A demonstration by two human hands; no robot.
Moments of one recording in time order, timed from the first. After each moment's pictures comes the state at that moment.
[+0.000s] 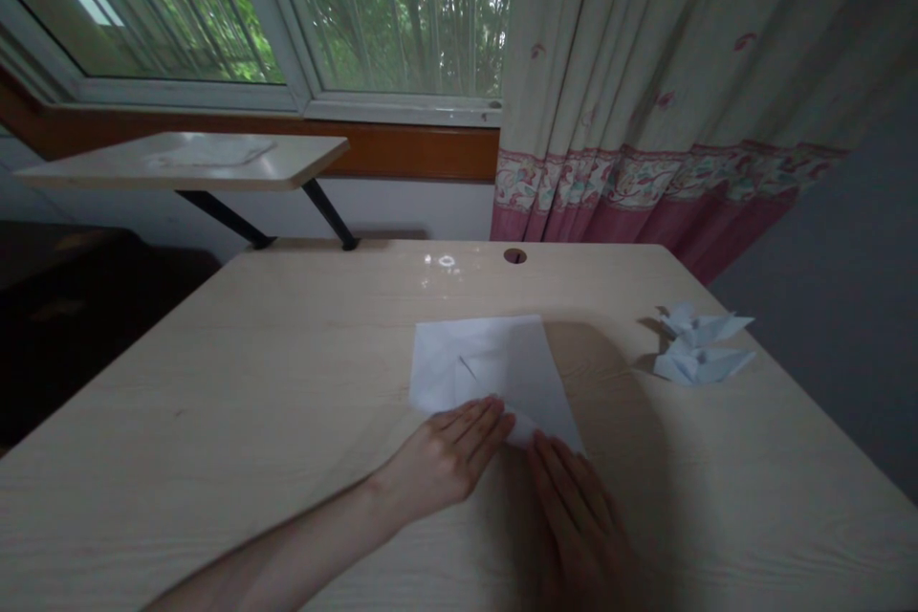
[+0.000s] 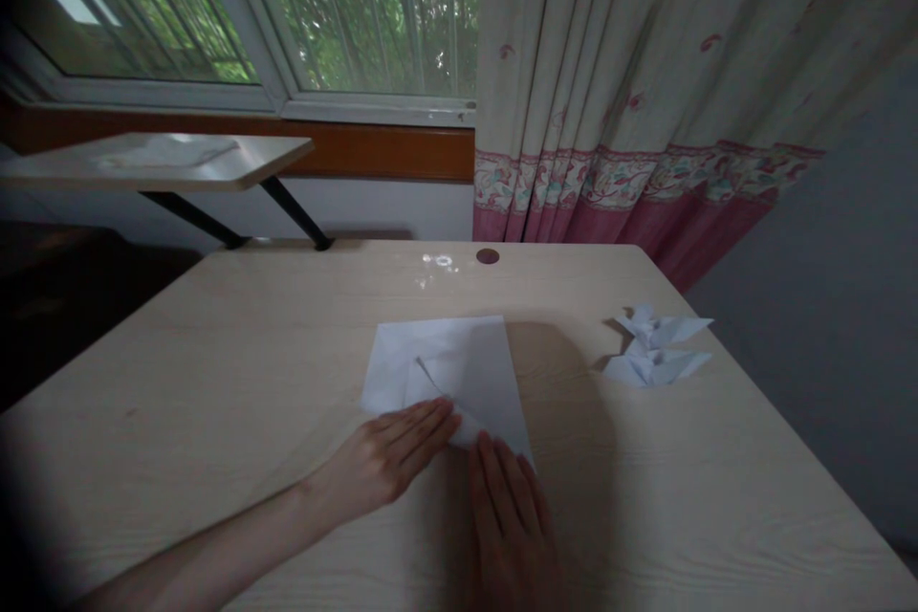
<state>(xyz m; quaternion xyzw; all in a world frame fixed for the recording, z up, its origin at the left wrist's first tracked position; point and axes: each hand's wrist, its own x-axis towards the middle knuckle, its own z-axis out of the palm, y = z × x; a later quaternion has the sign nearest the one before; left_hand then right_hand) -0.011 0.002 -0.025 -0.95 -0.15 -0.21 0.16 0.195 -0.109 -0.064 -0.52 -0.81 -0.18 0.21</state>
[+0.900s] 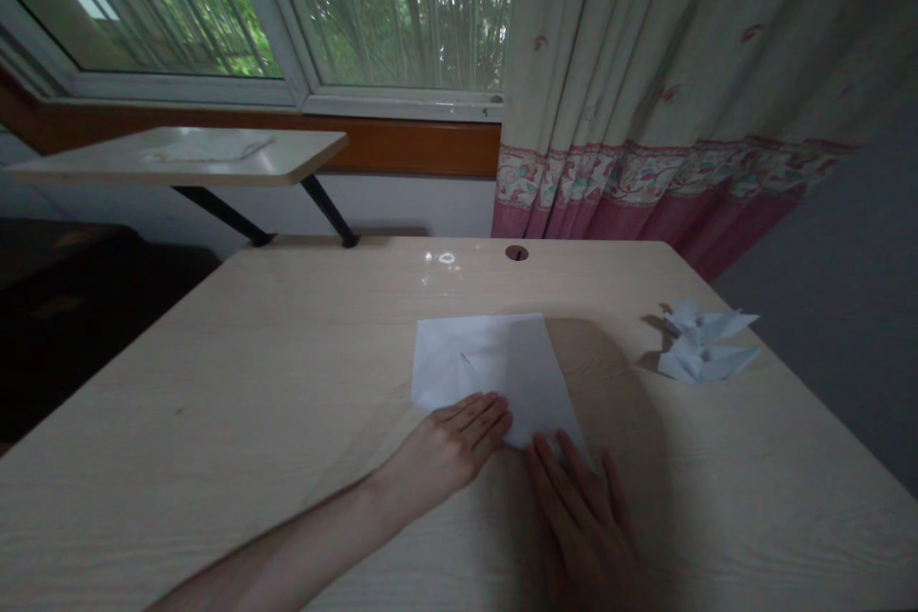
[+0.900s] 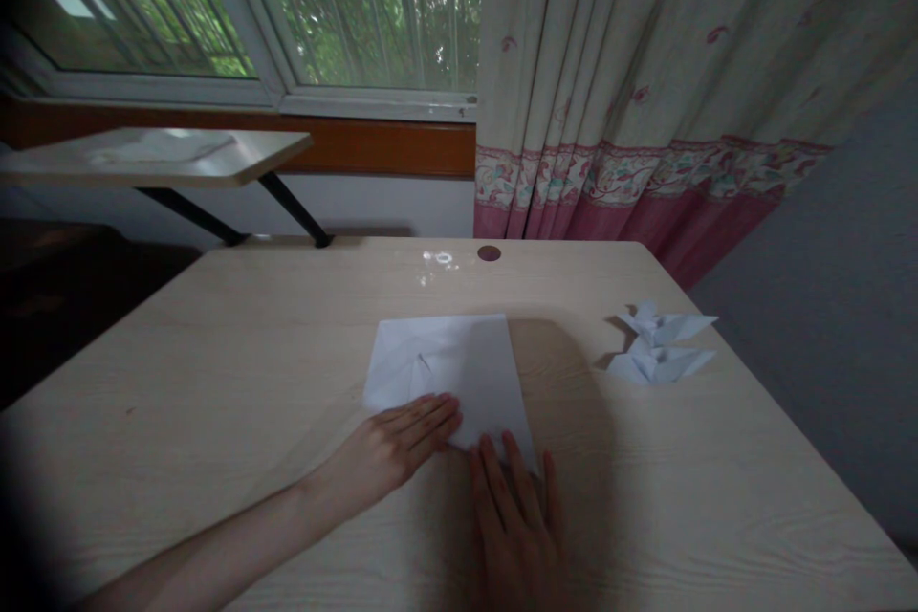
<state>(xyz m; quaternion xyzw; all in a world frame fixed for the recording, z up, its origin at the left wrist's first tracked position) -0.010 0.004 -0.031 -0.97 -0.18 -0.16 0.09 0.200 -0.110 -0.065 -0.52 -0.82 -0.19 0.14</state>
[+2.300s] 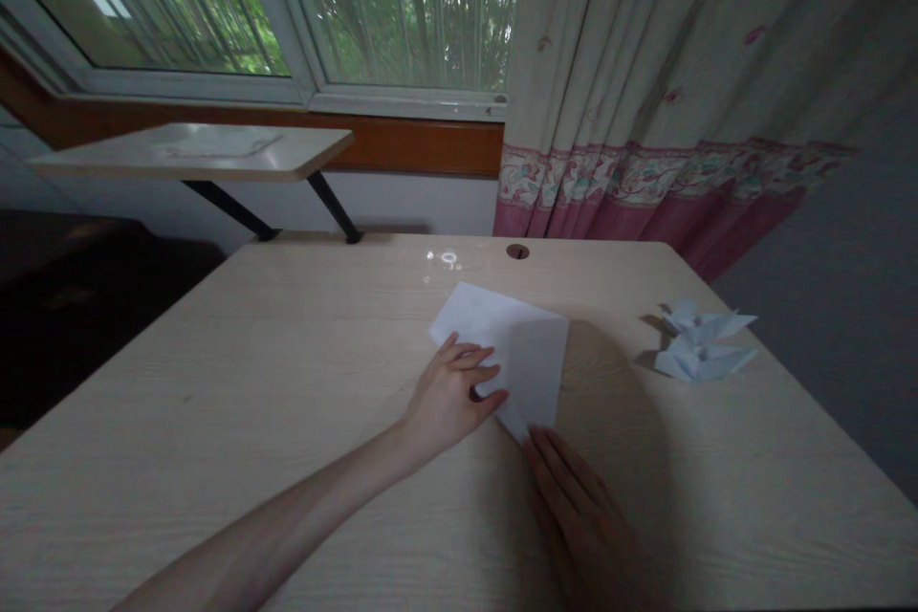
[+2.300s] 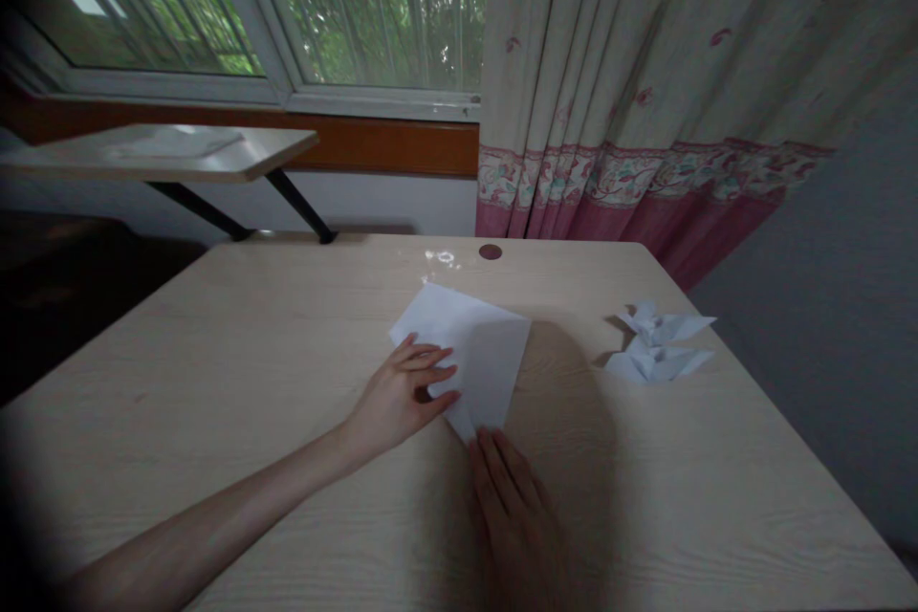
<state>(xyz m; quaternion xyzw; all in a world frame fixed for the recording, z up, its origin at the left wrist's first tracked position) 0.010 0.038 -0.031 -0.88 -0.39 -0.26 -0.09 0.205 -0.105 -0.051 -0.50 -0.83 -0.11 0.20</state>
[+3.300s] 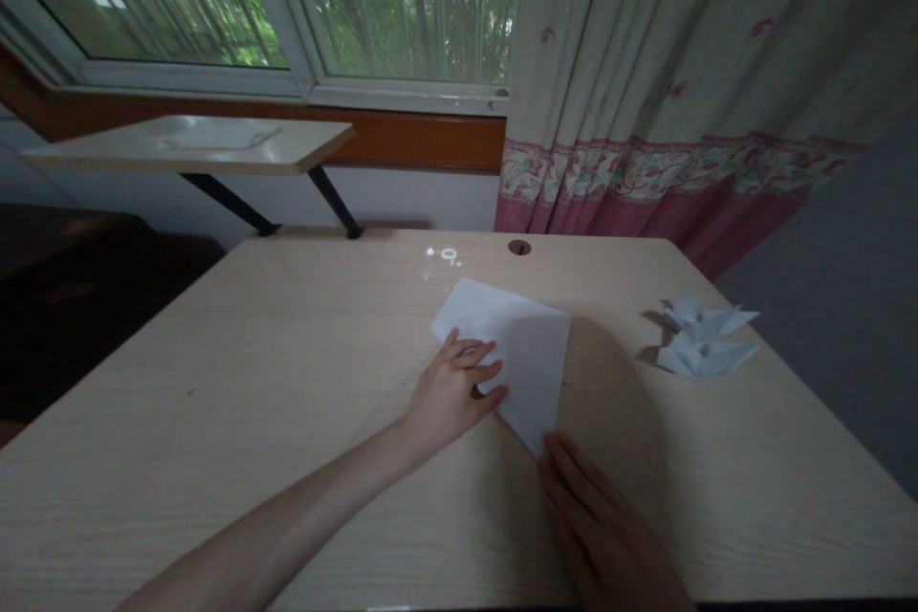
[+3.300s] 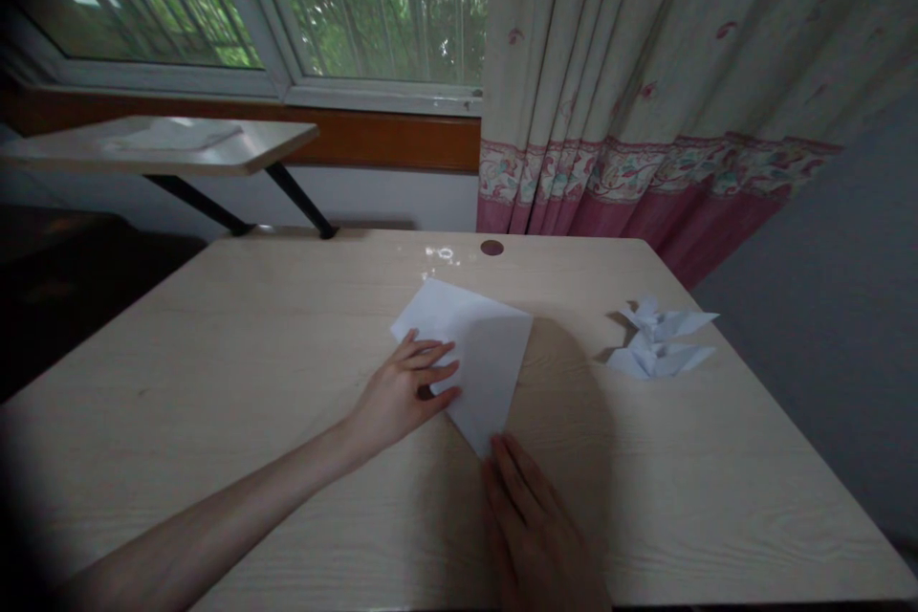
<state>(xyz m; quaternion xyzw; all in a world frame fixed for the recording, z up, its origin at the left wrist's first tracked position) 0.009 0.036 -0.030 -0.88 -0.38 -0.25 -0.11 0.222 -0.116 -0.044 -0.49 -0.86 -0.06 0.15</state>
